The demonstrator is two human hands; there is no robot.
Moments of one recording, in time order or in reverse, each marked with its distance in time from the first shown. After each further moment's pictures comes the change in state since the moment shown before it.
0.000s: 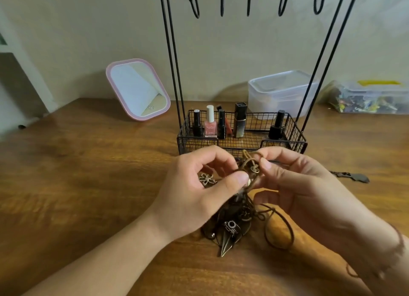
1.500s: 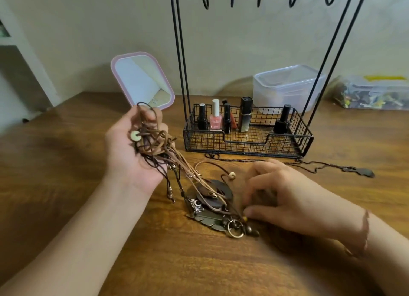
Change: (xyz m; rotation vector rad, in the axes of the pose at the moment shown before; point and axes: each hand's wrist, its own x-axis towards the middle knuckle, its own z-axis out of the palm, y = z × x) left_hand 0.016 -0.006 -0.057 -1.128 0.598 -0.393; right_hand 0.015 0.018 -0.014 -1.422 -0.303 -0.288
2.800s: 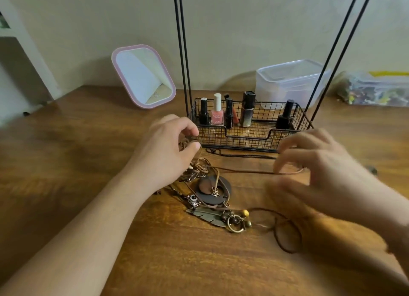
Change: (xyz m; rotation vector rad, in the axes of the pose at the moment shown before) left_hand 0.003 -0.015 -0.007 1.851 -0.166 0.391; right_hand -0.020 0.010 -0.028 -0.285 0.161 0.172
